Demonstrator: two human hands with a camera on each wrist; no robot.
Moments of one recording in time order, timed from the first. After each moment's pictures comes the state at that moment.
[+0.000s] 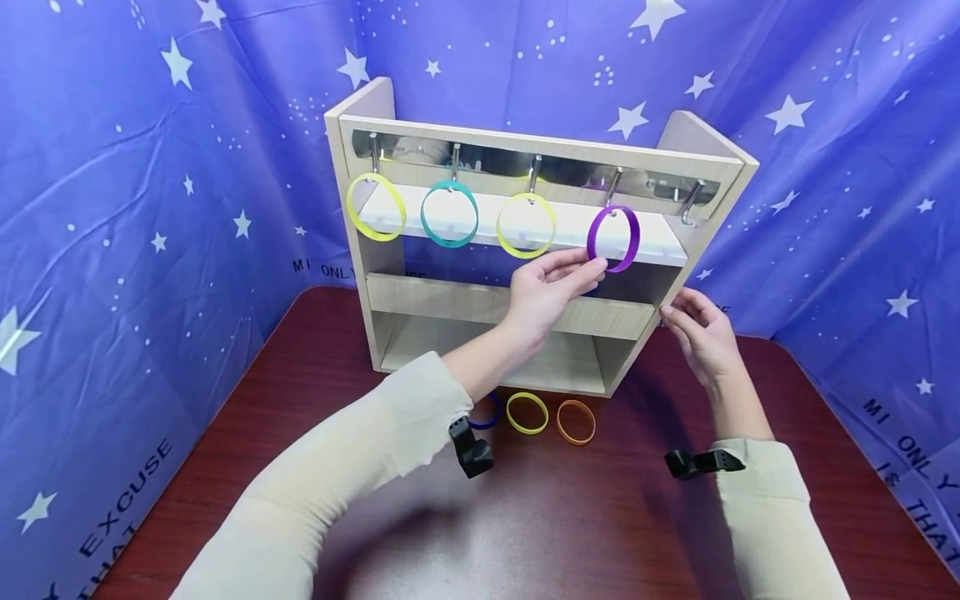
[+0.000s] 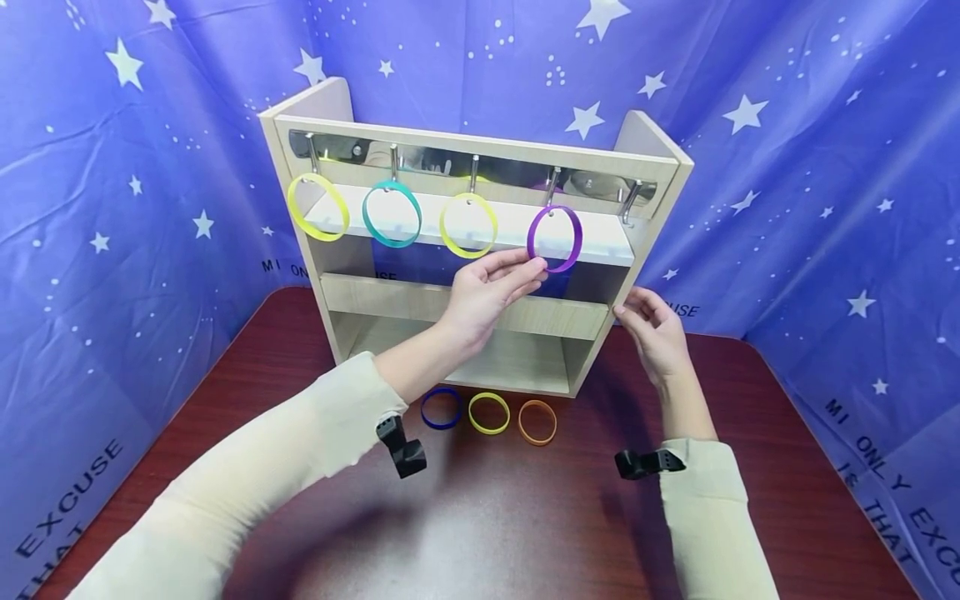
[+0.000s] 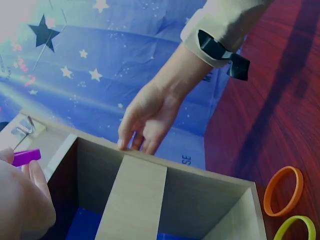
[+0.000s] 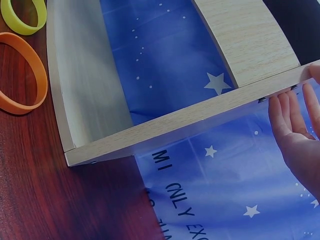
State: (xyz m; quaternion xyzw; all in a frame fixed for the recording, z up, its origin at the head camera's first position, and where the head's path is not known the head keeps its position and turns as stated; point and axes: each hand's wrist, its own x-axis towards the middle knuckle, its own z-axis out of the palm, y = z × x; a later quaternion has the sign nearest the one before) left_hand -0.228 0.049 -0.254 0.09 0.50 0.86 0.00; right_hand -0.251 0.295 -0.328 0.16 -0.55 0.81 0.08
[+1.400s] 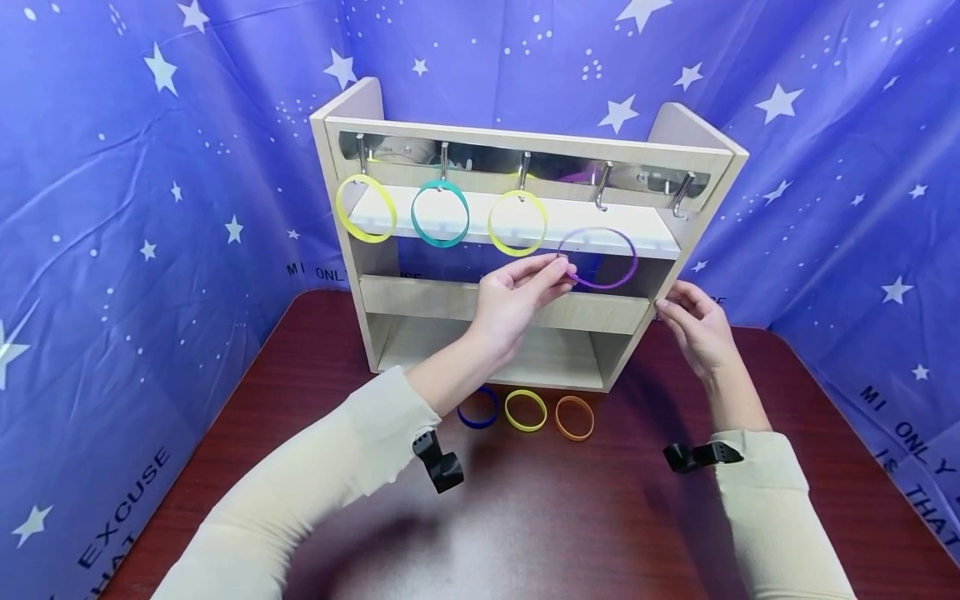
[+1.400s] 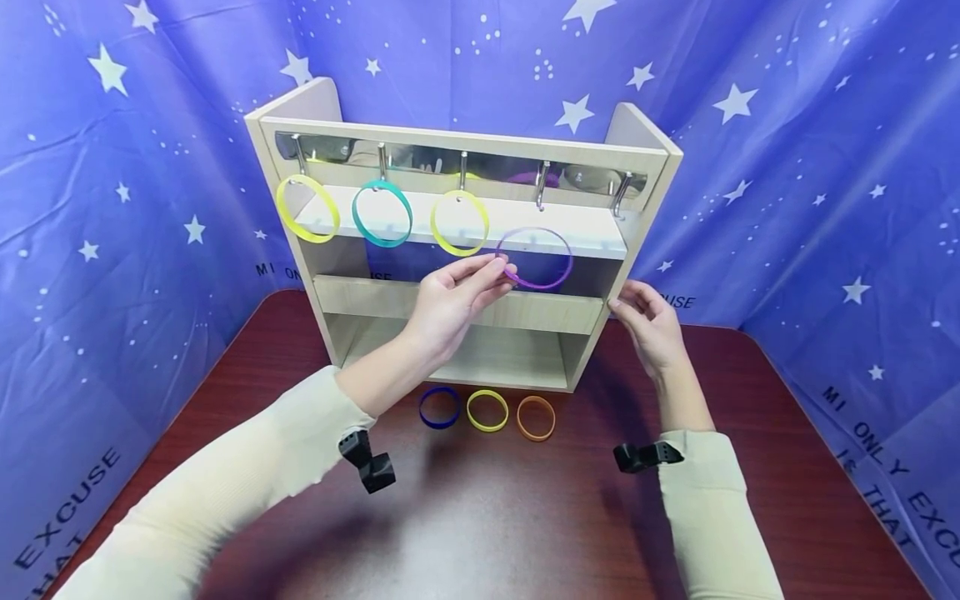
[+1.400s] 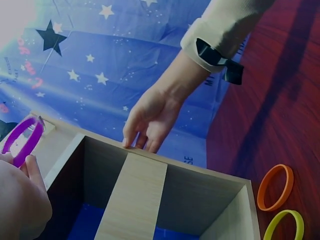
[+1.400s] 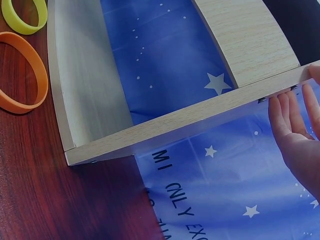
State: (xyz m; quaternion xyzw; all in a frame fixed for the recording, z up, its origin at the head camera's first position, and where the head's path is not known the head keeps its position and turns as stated) left_hand -0.215 0.023 -0.258 0.09 0.47 0.88 0.03; right_hand -0.254 0.296 -0.330 0.15 -0.55 0.82 0.08
